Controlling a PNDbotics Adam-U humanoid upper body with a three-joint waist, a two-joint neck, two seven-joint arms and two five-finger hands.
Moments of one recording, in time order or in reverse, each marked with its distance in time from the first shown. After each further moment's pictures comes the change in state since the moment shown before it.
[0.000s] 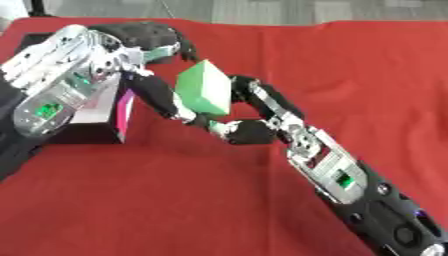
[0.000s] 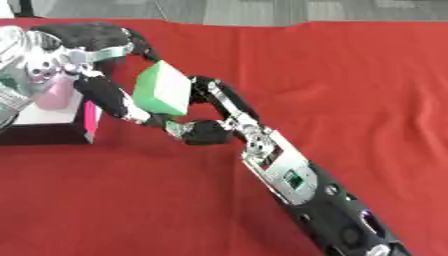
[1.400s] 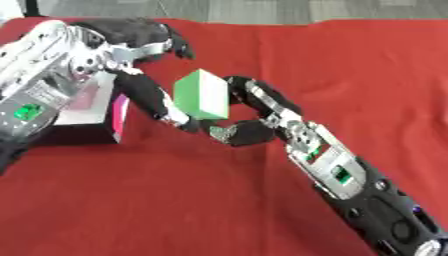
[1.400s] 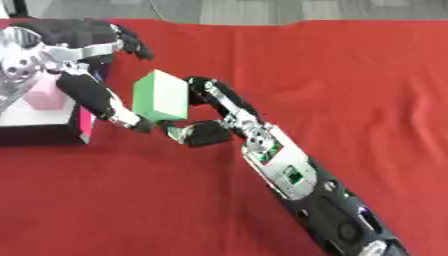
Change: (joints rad) left arm 0.014 0.023 0.030 -0.051 0.030 -0.008 -0.030; right arm 0.002 0.003 -0.034 0.006 0.026 0.016 0.087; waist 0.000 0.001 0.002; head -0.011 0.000
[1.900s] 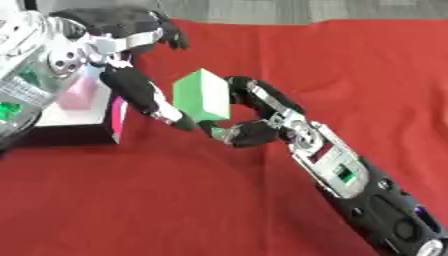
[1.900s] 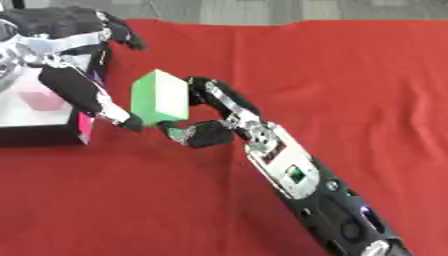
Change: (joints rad) left arm 0.008 0.017 0.023 -0.040 0.009 -0.004 0.005; right arm 0.004 -0.003 -0.009 0.000 -0.013 -0.016 0.017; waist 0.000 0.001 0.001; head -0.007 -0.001
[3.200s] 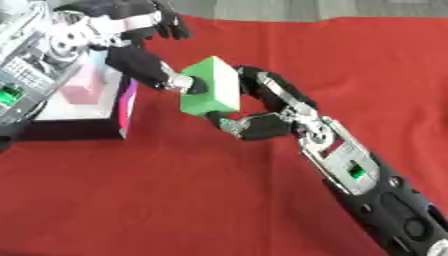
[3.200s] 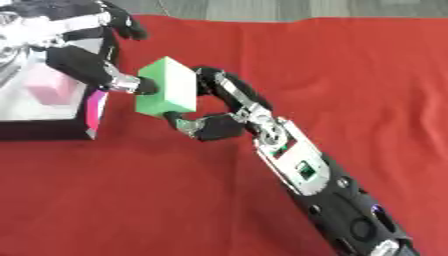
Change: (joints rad) left arm 0.014 0.027 0.040 0.017 0.139 0.063 0.099; right arm -0.003 -0.005 -0.019 -0.003 -0.046 -0.106 0.040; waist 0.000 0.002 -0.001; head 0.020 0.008
